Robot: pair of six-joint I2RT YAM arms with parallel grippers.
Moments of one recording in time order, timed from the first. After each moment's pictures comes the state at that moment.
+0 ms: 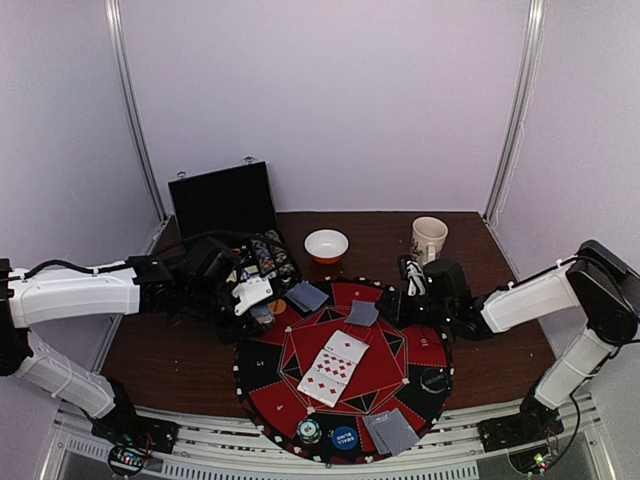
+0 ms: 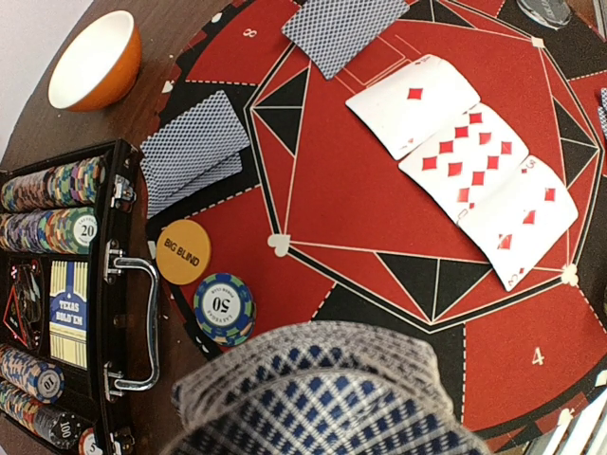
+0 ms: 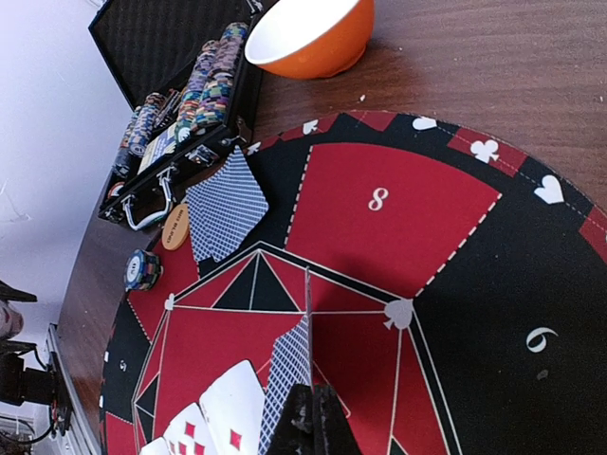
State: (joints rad) left arm -0.86 1.32 0.88 -0.49 0.05 0.33; right arm 0.68 1.58 0.59 0.47 -0.14 0.66
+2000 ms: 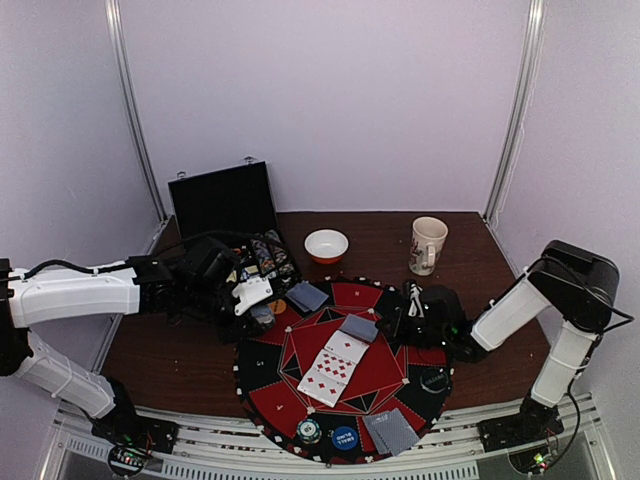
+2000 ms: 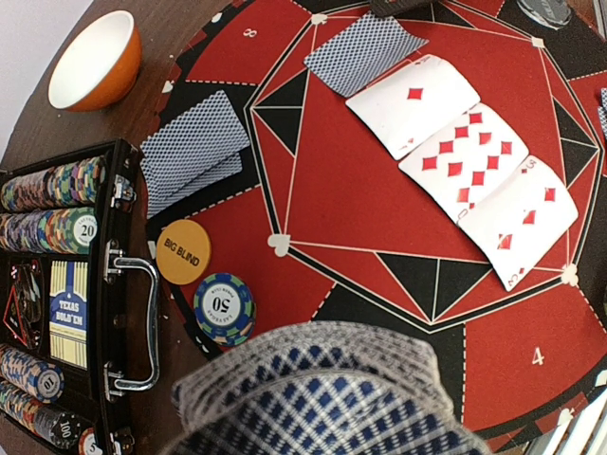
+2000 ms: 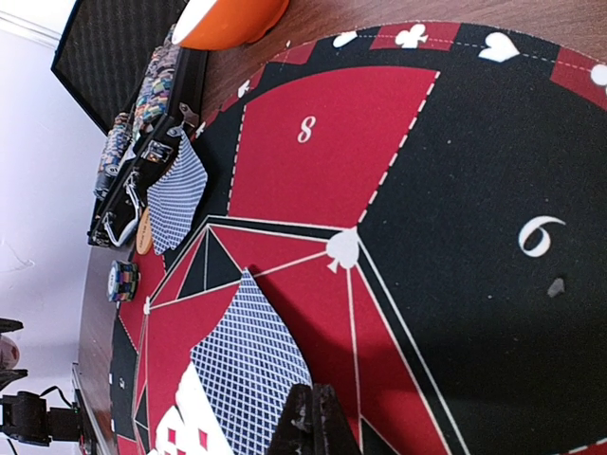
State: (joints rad) left arm -0.86 1.32 0.88 -0.49 0.05 0.33; right arm 0.73 1.74 0.46 0.73 -0.07 0.89
